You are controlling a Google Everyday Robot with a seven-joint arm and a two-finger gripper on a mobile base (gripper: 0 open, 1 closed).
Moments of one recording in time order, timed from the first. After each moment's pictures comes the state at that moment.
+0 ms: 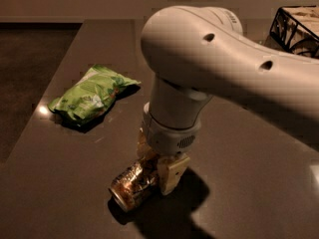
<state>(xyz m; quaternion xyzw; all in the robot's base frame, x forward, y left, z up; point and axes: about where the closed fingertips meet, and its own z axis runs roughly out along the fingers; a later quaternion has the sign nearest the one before) 0.360 -0.004 0.837 -0.86 0.50 0.08 0.07</state>
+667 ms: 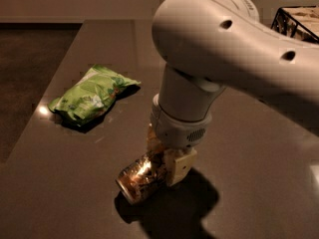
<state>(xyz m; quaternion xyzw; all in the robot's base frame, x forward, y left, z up) 0.365 -0.019 0.853 -0.85 0.51 0.07 0.07</state>
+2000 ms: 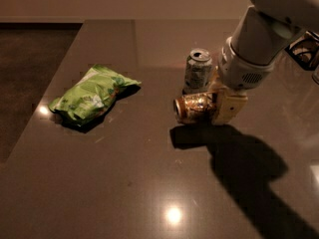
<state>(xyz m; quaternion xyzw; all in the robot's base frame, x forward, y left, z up) 0.487 -0.144 0.893 -0.71 0.69 0.00 0.13</state>
